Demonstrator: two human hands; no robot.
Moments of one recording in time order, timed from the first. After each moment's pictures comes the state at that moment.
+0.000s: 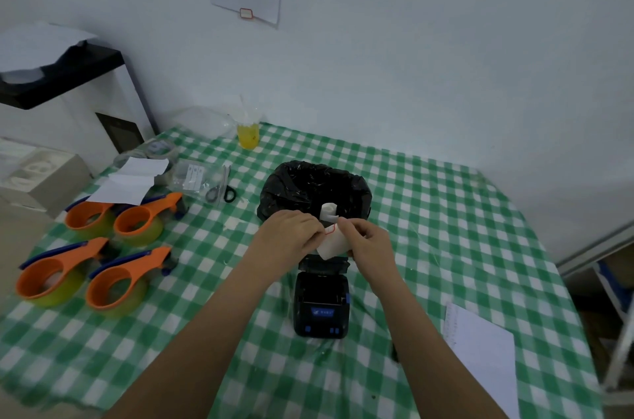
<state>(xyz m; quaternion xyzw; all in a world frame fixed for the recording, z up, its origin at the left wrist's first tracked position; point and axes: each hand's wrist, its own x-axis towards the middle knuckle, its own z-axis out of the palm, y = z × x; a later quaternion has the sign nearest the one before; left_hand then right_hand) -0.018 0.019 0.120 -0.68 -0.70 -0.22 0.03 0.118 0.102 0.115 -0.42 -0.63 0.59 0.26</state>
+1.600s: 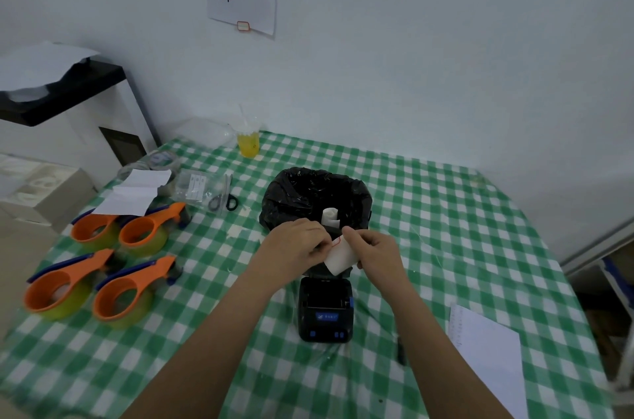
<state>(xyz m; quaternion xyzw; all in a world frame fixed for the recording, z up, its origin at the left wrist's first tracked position) -0.010 0.014 0.127 -0.68 -0.70 -0.23 -0.02 0.132 0.105 0.111 -0.42 -0.66 0.57 0.25</state>
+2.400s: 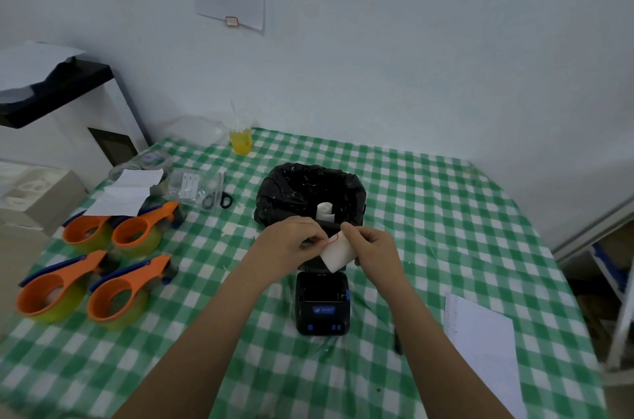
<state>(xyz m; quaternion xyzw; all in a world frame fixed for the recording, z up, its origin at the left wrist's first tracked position) -0.008 0.008 0.132 -0.64 -0.70 -0.28 -0.13 0.138 0.098 0.114 -0.43 -0.64 0.57 0.27</state>
